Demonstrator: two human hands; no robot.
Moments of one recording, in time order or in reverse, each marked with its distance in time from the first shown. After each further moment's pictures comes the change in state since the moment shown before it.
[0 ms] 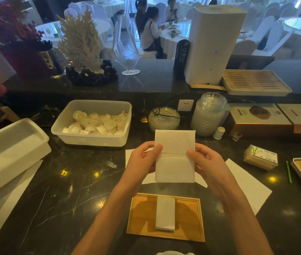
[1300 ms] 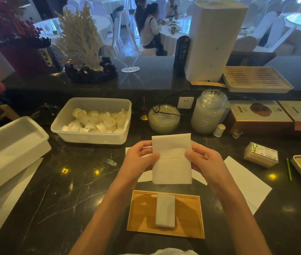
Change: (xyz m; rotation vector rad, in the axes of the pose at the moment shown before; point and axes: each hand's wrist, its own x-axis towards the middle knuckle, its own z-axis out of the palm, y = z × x) left_hand 0.009 -0.008 -0.011 -0.004 0.031 -0.029; right_hand -0.001 0.003 0.002 -0.103 -0.006 -0.024
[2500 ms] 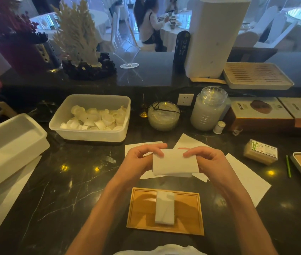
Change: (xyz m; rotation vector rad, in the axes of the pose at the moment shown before) left_hand -0.003 -0.002 -0.005 -0.027 -0.224 0.001; right_hand -0.003 0.000 -0.010 -0.125 -0.057 -0.027
